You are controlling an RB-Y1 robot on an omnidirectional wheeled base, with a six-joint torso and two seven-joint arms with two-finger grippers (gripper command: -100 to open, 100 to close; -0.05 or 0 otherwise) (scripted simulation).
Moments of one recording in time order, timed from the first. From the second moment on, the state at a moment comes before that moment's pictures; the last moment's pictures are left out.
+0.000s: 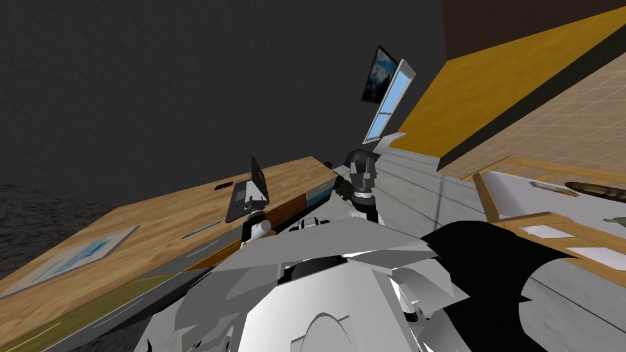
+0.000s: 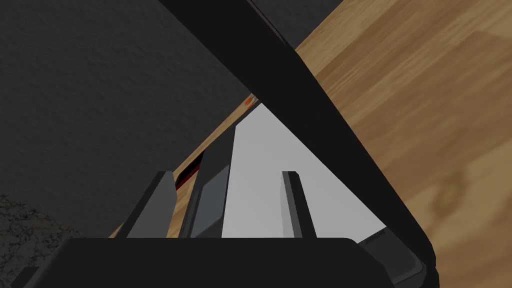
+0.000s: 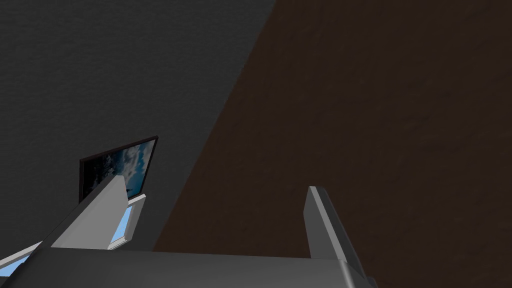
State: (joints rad) left arm 0.21 -0.01 0.22 -1.56 0.47 -0.25 0.33; right arm 0.55 0.02 -0.01 -2.31 0.10 -0.64 -0.17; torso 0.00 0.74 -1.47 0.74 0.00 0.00
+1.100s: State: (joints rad) left arm 0.09 -0.04 0.31 -1.38 0.74 -0.43 0.42; right arm 0.55 0.01 -0.01 -2.31 0.10 -0.64 -0.17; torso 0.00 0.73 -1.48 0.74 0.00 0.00
